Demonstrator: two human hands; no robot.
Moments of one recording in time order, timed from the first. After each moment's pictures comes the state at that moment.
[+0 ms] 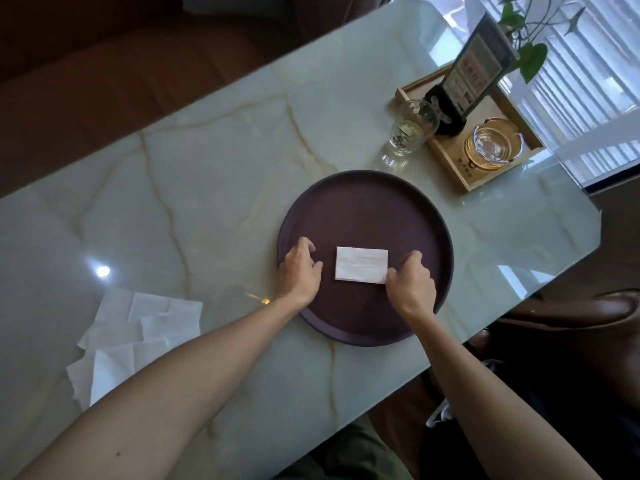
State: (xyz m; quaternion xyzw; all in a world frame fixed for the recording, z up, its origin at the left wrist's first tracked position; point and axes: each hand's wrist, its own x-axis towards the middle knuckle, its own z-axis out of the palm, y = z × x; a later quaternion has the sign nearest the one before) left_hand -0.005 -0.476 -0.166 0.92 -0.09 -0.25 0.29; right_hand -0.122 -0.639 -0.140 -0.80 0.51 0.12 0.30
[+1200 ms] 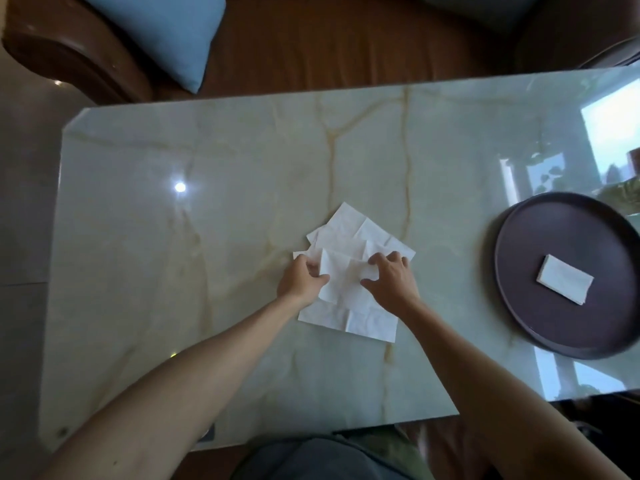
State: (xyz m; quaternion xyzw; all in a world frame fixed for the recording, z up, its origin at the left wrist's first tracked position) left_hand -0.020 -0.038 -0.166 0.84 0.19 -0.32 0.39; right_hand -0.039 -0.242 -0.152 -0.93 0.11 0.28 0.21
